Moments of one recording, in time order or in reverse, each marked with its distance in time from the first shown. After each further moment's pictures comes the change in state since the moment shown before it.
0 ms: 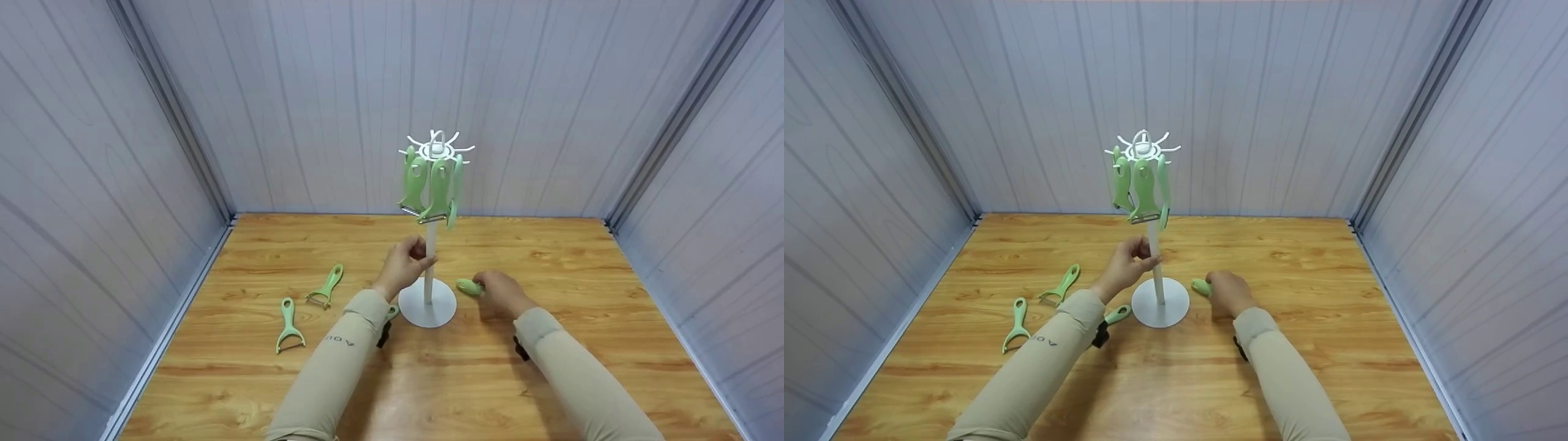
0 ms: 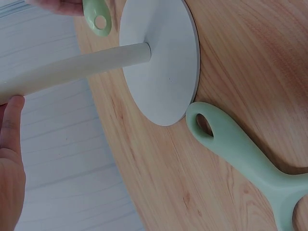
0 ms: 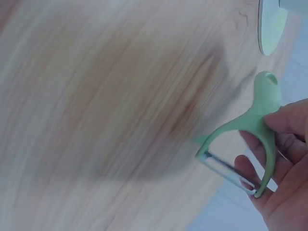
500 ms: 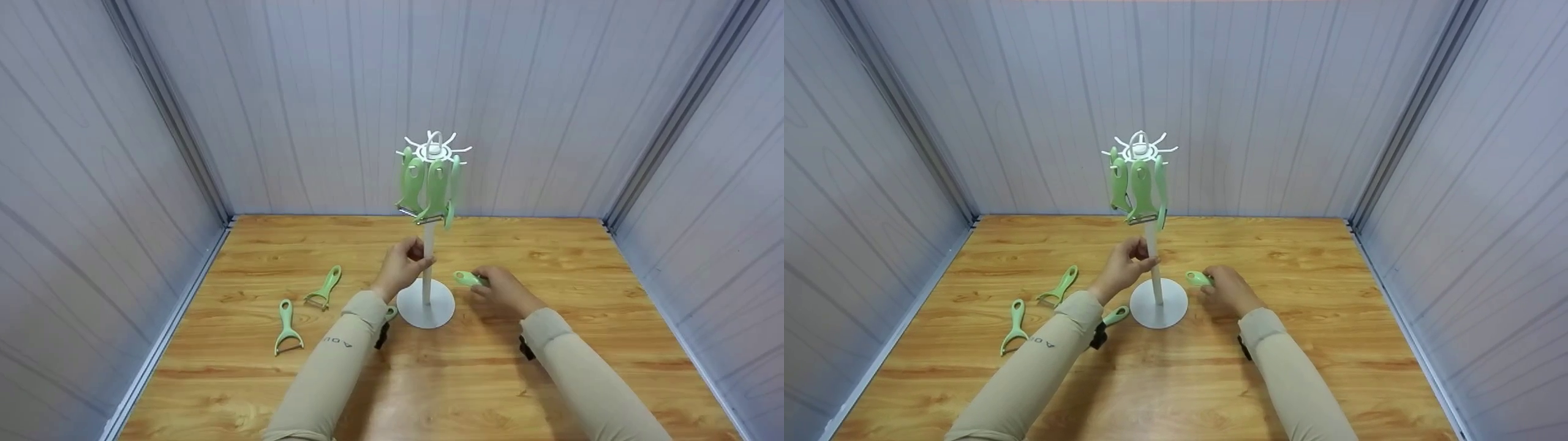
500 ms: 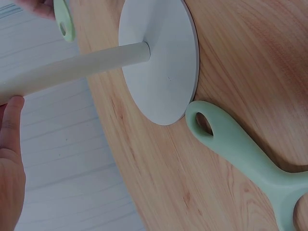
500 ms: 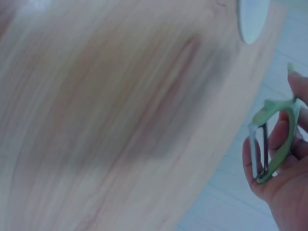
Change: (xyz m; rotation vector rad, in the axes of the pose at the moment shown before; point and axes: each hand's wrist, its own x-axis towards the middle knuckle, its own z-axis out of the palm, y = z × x) left_hand 0.001 -0.002 0.001 -0.018 0.002 0.014; right_hand -0.006 -0.001 -0.017 0.194 0.011 -0.098
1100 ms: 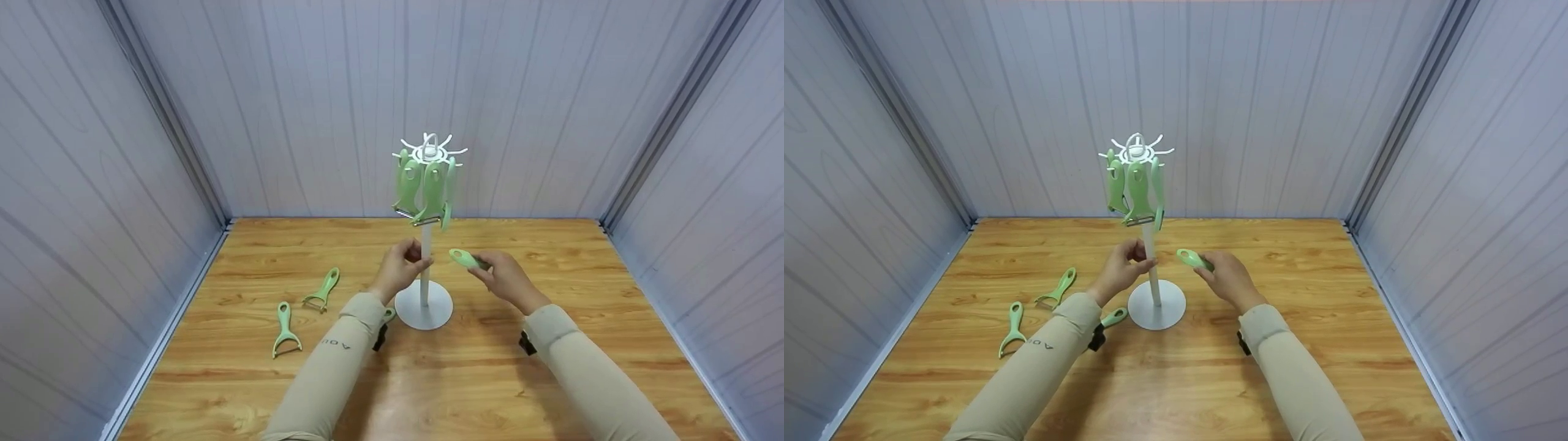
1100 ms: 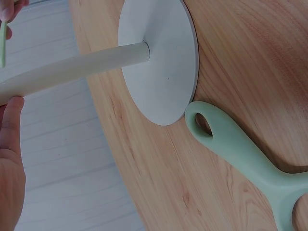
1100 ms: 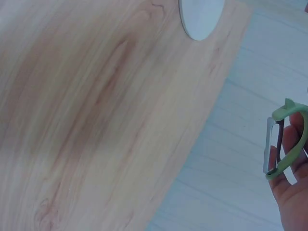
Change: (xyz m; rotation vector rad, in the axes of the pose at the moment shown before) left_hand 0.000 -0.001 0.000 -0.019 0.001 -0.007; right_hand -0.010 -0.026 -0.025 0.066 0.195 -0.097
